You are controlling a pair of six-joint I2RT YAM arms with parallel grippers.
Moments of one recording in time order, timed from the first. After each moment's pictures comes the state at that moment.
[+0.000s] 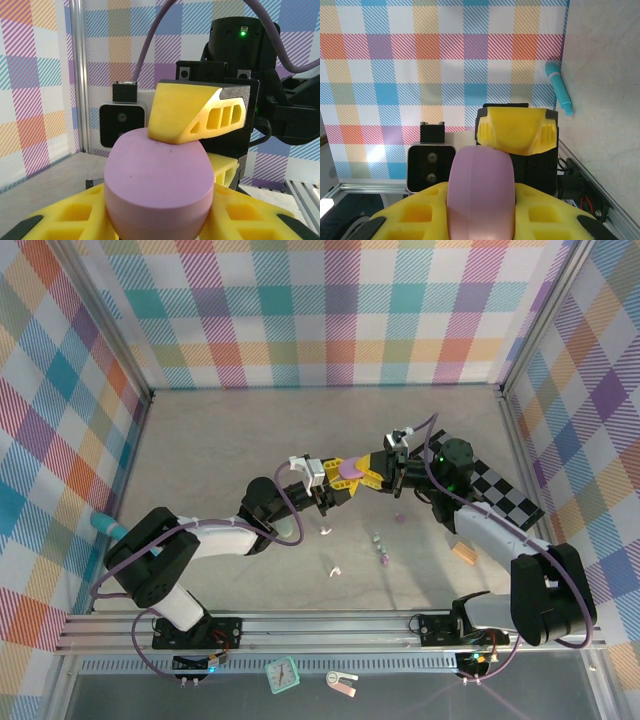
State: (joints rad) left arm -0.74 1.58 0.64 1.22 0.46 -0.13; right arm 0.31 1.29 0.67 0.71 -1.15 1.60
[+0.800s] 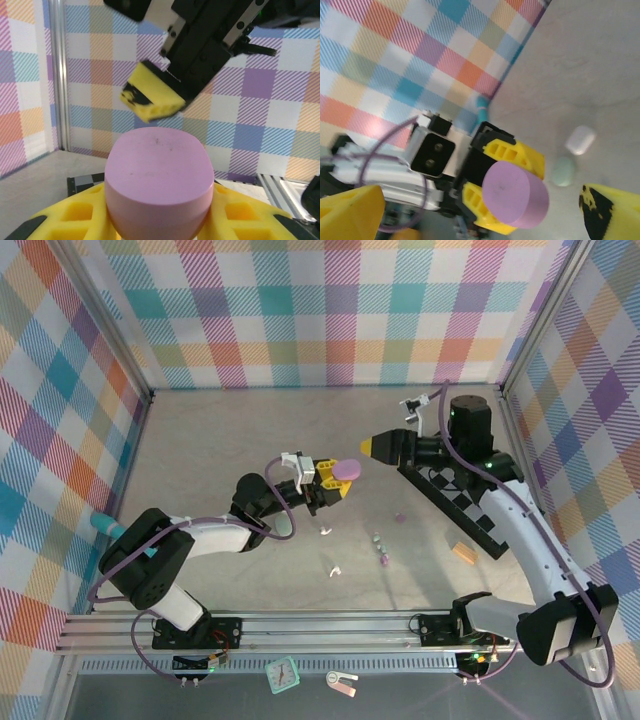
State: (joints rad) left arm -0.66 1.56 0.62 1.23 0.64 -0.21; right arm 0.31 1.20 1.20 -0.47 -0.95 0.45
